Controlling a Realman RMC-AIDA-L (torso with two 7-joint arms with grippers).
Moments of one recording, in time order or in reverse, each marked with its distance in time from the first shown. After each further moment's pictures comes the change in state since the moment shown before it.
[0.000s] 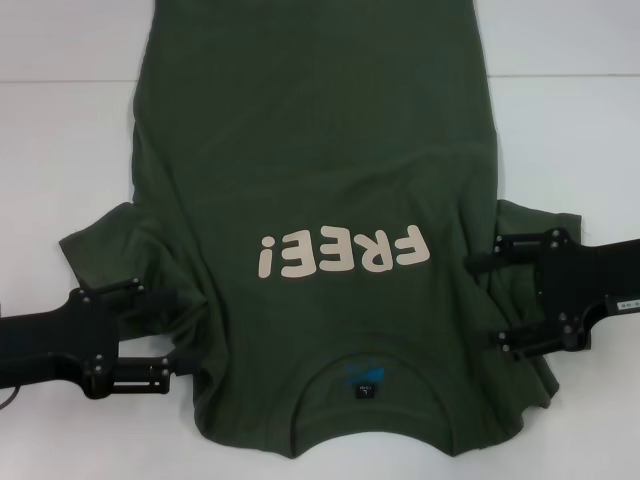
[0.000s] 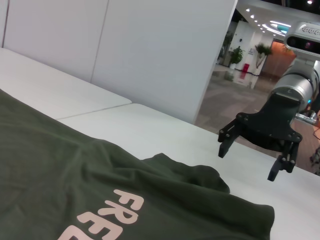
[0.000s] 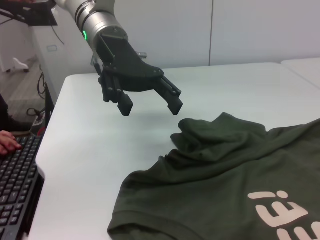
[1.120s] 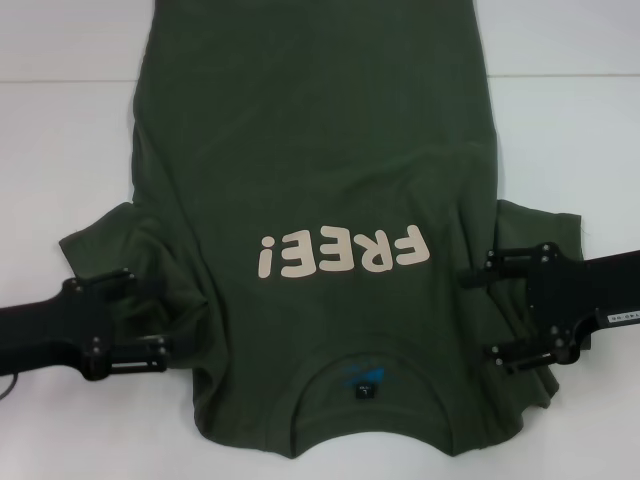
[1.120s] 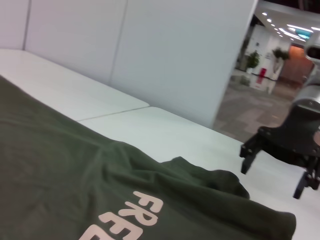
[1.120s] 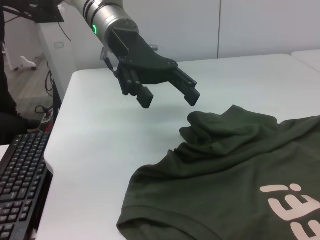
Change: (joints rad) left arm 0.002 -0.010 -0.026 0.006 -0.007 -0.038 -0.030; right arm -0.005 0.002 -0.036 0.031 0.001 0.025 -0.001
